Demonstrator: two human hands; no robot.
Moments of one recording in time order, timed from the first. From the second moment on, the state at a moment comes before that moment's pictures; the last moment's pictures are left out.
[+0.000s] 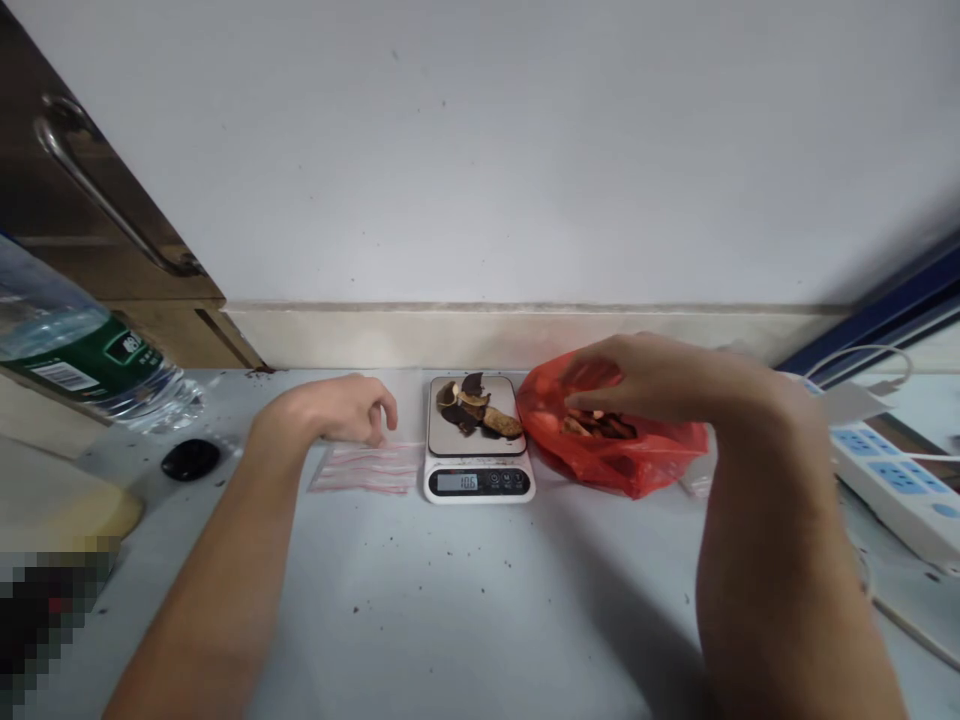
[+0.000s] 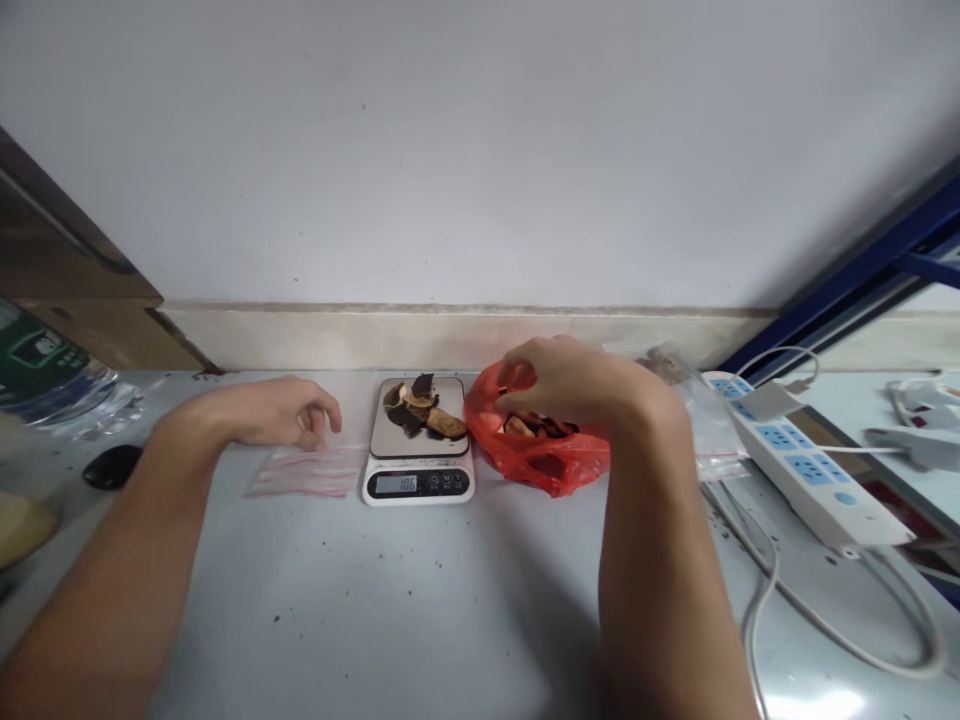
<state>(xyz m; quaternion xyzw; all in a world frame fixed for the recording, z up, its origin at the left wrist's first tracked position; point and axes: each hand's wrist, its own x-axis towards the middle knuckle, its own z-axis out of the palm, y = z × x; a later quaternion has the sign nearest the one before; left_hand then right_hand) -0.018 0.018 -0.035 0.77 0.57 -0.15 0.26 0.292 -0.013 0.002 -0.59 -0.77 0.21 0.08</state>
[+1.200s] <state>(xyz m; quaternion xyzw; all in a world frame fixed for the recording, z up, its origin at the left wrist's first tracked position) 0.002 -0.014 0.006 0.82 0.49 0.30 0.08 0.190 -0.009 -0.028 -0.52 -0.75 0.23 0.35</state>
